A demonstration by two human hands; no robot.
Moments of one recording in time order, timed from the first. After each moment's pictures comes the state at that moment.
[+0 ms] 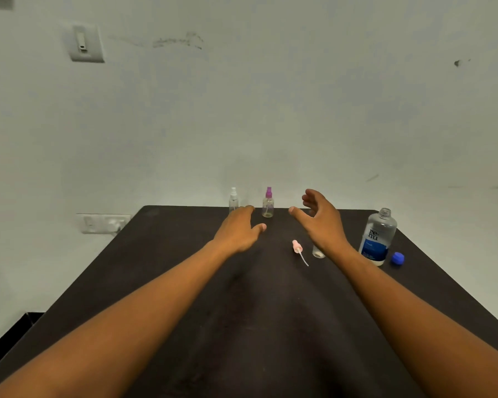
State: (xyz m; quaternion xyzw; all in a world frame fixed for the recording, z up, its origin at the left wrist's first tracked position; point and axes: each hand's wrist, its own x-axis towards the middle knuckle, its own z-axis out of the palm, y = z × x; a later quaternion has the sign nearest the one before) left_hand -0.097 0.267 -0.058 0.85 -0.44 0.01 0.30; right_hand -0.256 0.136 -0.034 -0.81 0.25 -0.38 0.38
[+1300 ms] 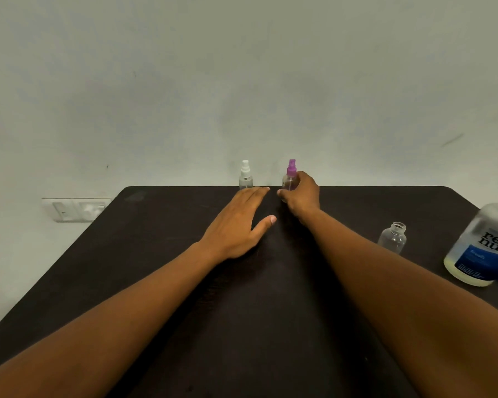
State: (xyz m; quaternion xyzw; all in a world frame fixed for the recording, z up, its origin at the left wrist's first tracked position) left_hand 0.033 0.224 -0.138 0.79 -0.55 0.08 0.26; right_hand -0.016 0.028 -0.137 -0.77 0.35 -0.31 0.43
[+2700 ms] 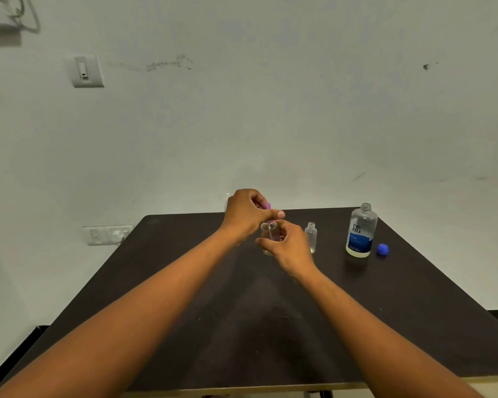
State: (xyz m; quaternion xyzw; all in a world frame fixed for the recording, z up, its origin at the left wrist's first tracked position) left_hand -0.176 0.283 0.008 0.75 -0.40 -0.01 0.52; right_hand -0.265 0.193 -0.073 -0.77 0.23 -0.36 0.47
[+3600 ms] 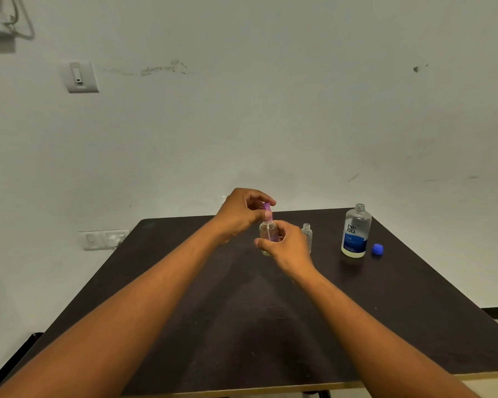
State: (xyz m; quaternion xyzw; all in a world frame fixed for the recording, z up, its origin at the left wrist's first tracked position) left_hand -0.166 0.289 0.019 0.71 -0.50 -0.10 0.48; right_hand -0.275 0.197 -0.063 -0.77 0.24 -0.37 0.46
